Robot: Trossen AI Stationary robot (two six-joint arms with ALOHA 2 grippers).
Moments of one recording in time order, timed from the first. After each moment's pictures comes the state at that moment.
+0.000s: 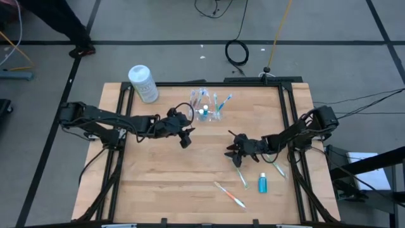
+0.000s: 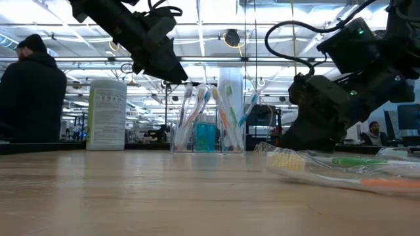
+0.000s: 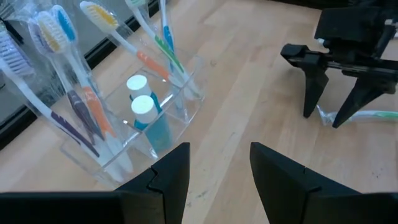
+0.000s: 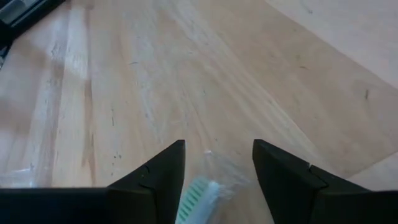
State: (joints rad) left arm -0.03 1.39 0.84 -0.07 -0.39 -0.26; right arm 0.19 1.68 0.34 0.70 0.19 0.69
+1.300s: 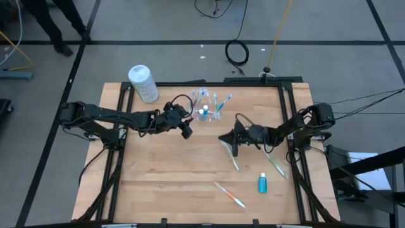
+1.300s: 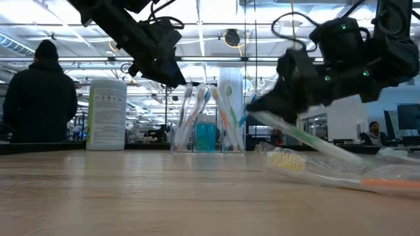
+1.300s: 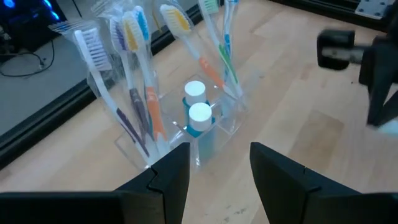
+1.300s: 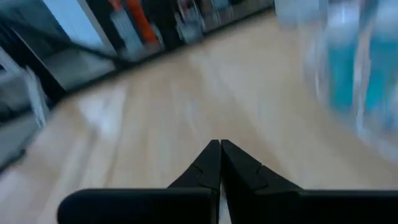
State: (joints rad) left arm 0.05 1.39 0.84 -0.08 -0.47 -0.32; right arm 0.00 1.68 0.33 1.16 0.07 0.38
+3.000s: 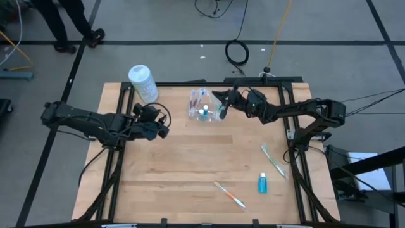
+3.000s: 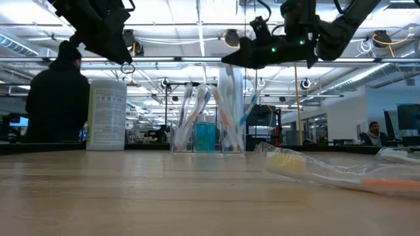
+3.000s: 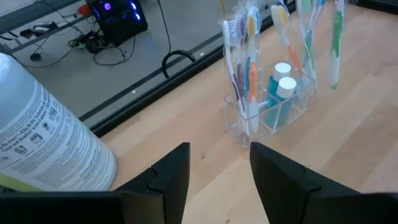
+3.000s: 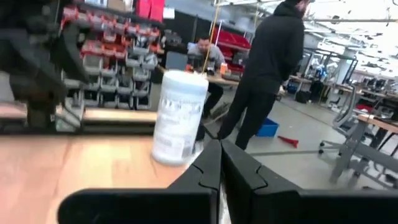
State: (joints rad) left arm -0.16 1.05 0.83 -0.70 -0.86 -0.66; right arm -0.35 1.53 0.70 0.90 0.06 -0.23
